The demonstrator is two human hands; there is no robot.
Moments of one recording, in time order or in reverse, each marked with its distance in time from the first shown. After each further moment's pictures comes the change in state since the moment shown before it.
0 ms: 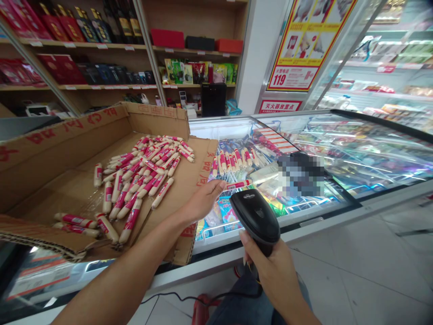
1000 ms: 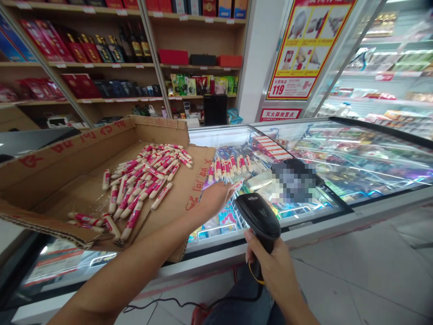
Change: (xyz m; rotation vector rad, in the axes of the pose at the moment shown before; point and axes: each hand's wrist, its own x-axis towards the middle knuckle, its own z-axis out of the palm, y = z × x) left_hand 0.037 0.006 0.034 1.032 -0.024 0.048; right_hand 0.013 0.017 -0.026 0.169 -0.007 -0.035
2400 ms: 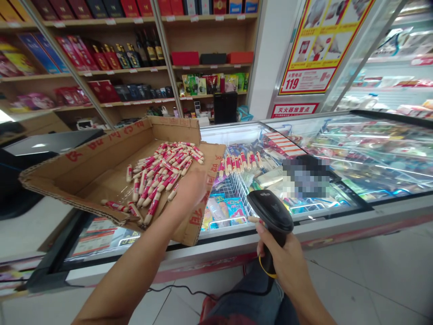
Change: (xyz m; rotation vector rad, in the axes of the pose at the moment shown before) left_hand -0.050 -0.038 -0.056 0.239 0.029 -0.341; right_hand -0.006 -0.001 -0.005 0.056 -0.020 0.059
